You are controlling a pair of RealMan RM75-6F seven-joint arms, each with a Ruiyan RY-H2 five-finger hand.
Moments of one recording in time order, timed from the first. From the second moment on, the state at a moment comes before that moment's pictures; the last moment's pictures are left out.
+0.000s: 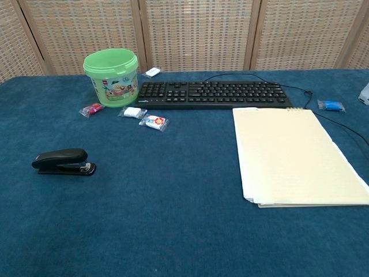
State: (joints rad) left arm -0.13 -1.26 -0.07 -1.48 1.45 1.47 0.09; right arm 0.15 -1.25 0.09 -1.50 -1.52 1.47 -0.03
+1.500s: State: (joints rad) left arm -0.45 -1.31 -0.15 -1.60 1.25 1.05 0.41; right arm 0.15 -1.23 0.10 -1.50 -1.49 1.47 0.04
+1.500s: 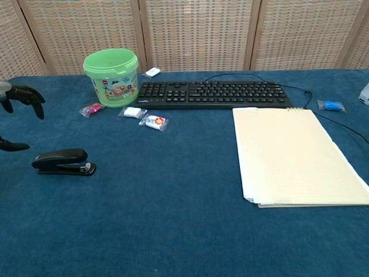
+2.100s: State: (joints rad) left arm -0.55 -1.45 -0.13 -1.56 1.05 0.99 0.61; right arm 0.15 -1.22 0.11 -1.49 -1.47 1.46 0.08
